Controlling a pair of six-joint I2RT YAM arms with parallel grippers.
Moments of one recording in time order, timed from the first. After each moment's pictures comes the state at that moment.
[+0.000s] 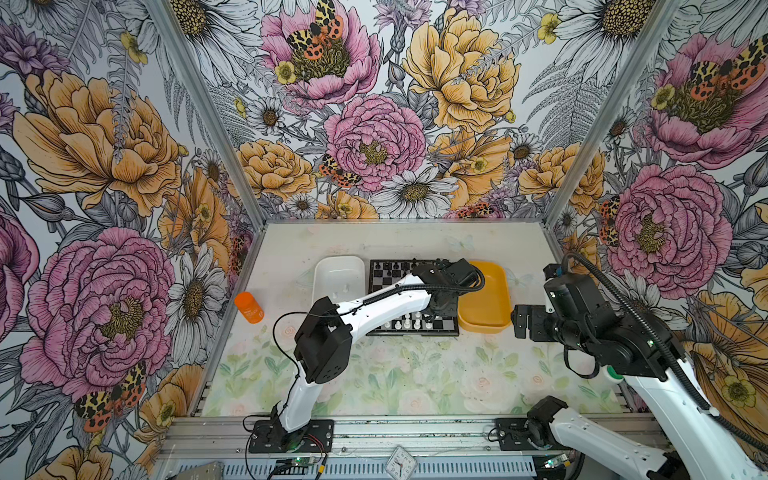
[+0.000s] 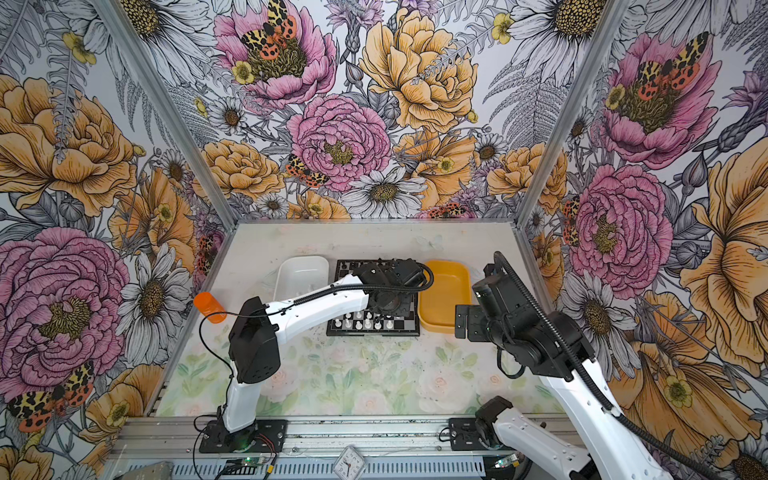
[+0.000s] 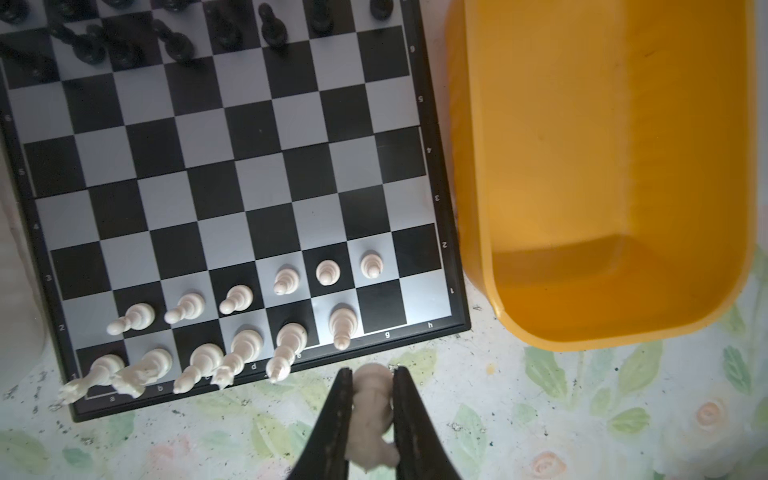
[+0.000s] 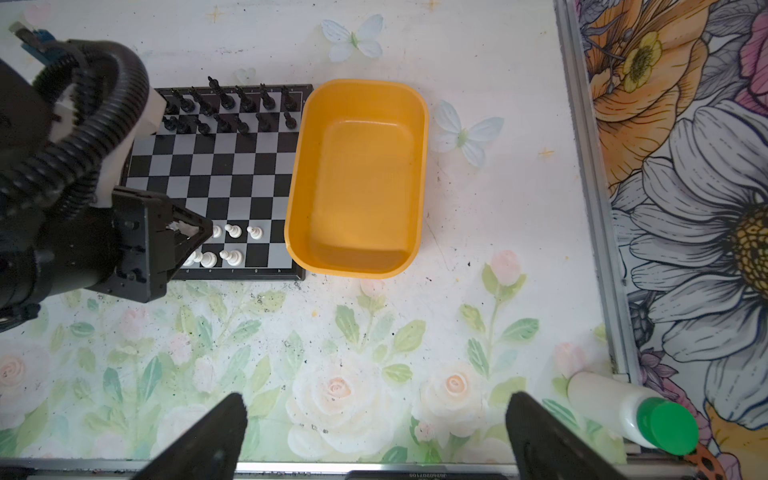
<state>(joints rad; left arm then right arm) -1.01 2.06 1.87 -1.01 -0.25 -0.78 0.53 0.86 1.33 -1.46 0.28 0.46</state>
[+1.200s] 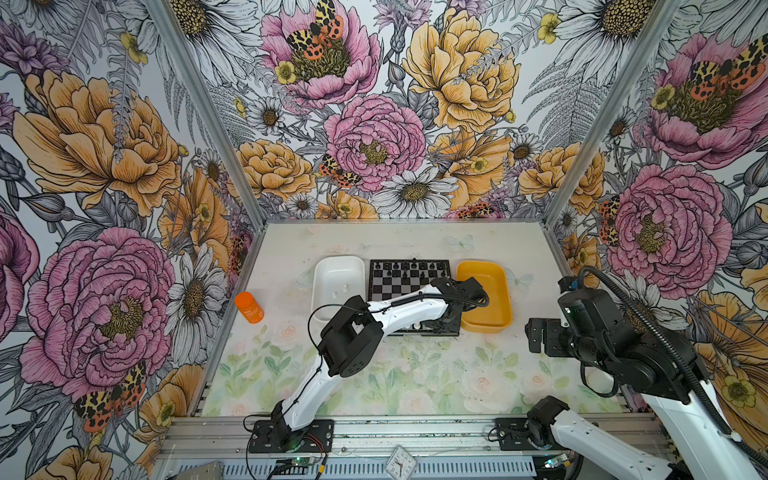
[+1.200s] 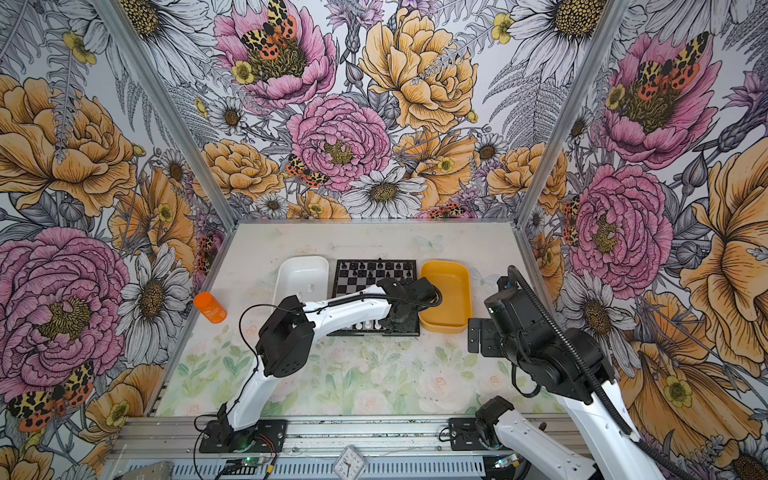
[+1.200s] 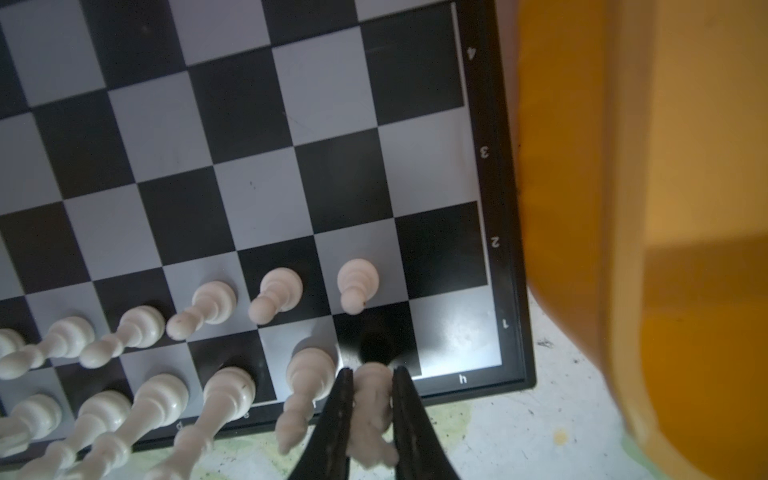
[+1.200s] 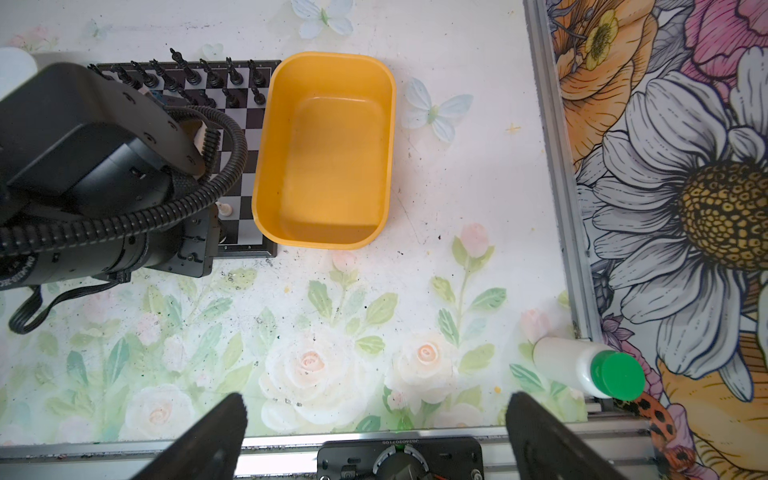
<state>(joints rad) -1.03 2.24 1.89 -1.01 -0.24 -0.79 0.53 0.81 1.33 -1.55 0.32 0.46</state>
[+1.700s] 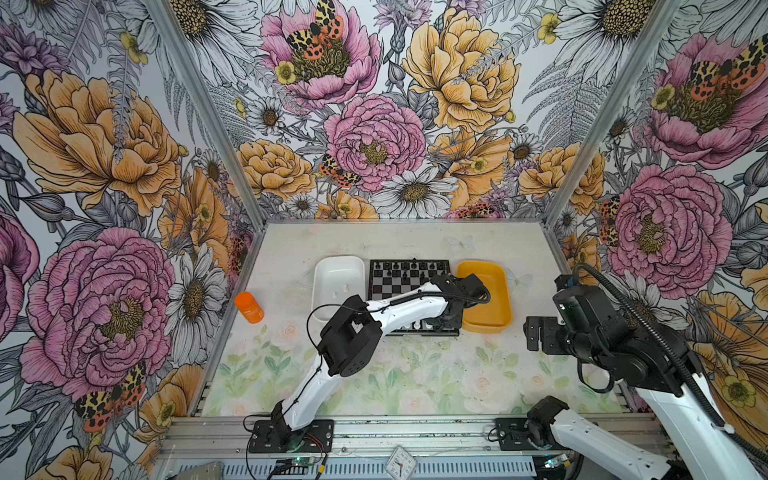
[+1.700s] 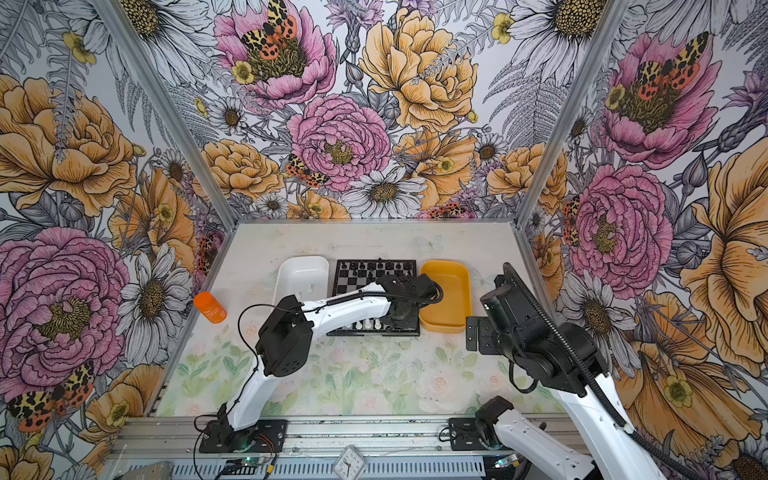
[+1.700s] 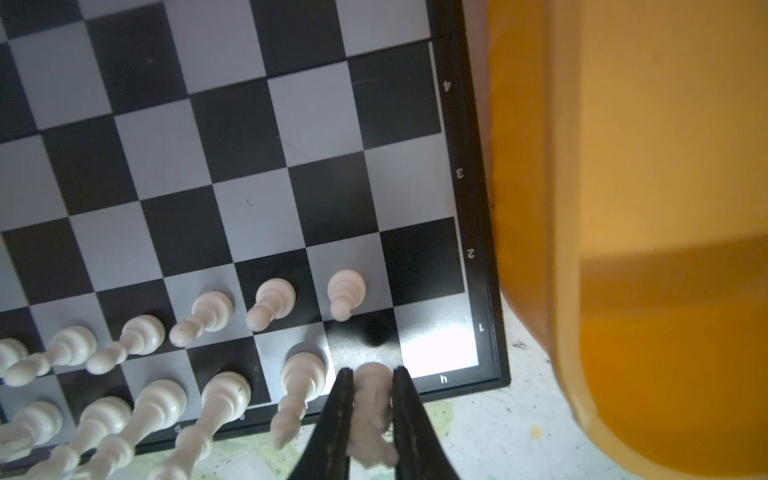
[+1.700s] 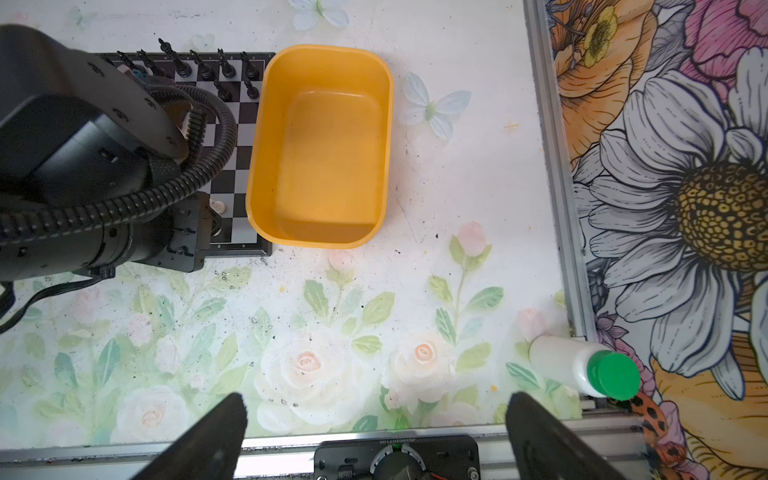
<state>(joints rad) -1.02 2.24 1.92 -1.01 -0.23 -0.79 0.53 0.83 1.33 -1.55 0.32 0.46</state>
